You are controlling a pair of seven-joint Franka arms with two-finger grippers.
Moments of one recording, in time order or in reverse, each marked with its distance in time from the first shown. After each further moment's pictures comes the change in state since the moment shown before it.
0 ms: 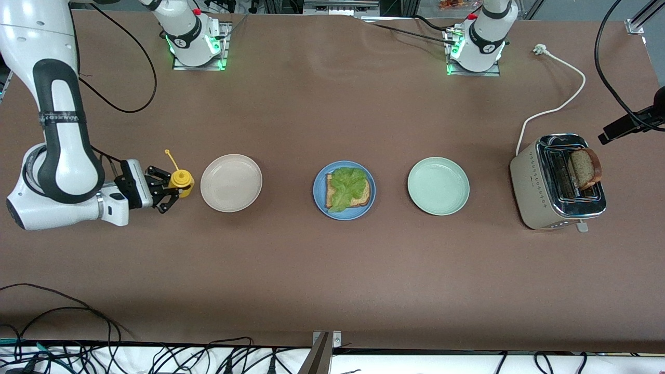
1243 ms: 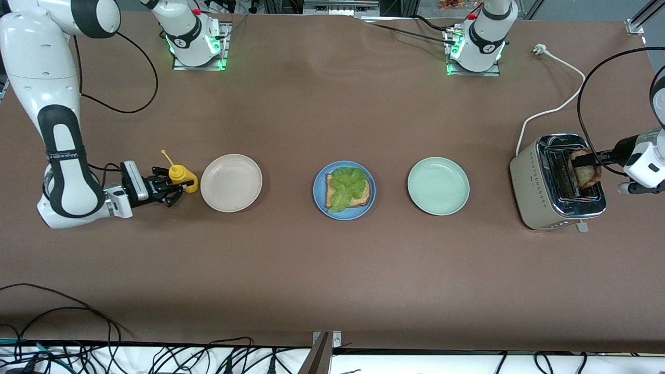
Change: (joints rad) left arm 0.155 0.226 0.009 -0.201 0.000 0.230 0.333; right arm -0.118 0.192 0.006 -0.017 0.104 -0.058 -0.377
